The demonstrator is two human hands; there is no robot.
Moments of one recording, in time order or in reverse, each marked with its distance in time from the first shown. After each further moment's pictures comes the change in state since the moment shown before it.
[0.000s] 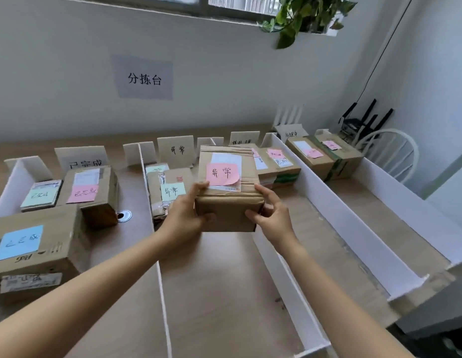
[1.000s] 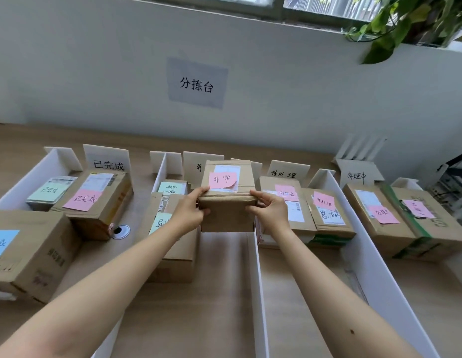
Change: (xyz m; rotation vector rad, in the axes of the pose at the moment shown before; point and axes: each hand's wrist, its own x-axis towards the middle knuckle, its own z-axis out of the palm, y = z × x) left_hand 0.190 -0.080 0.055 0.013 0.206 -0.429; right_hand 0.288 0.062 0.008 -0.202 -0.232 -0.031
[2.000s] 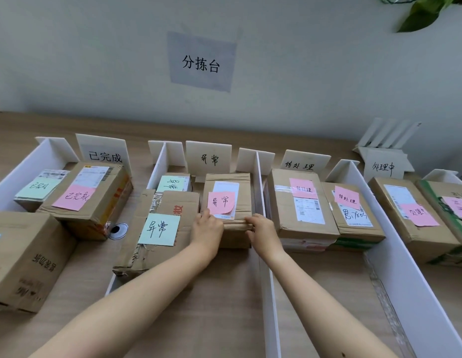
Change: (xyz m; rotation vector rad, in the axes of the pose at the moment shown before) left_hand 0.020 -0.032 0.078 1.001 -0.162 0.022; right_hand 0.022 0.084 0.049 -0.581 -0.235 -0.092
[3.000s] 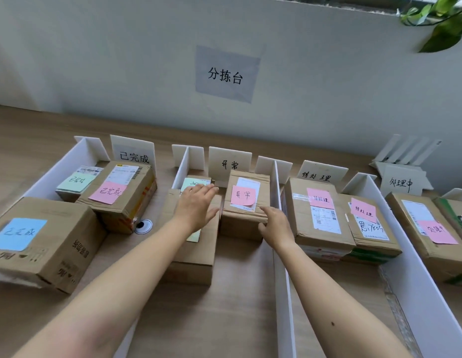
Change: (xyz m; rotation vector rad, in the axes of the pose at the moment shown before) left_hand -0.004 -0.099 -0.036 -0.133 0.273 0.093; right_hand 0.014 -0.032 -0.010 -0.149 0.005 0.009
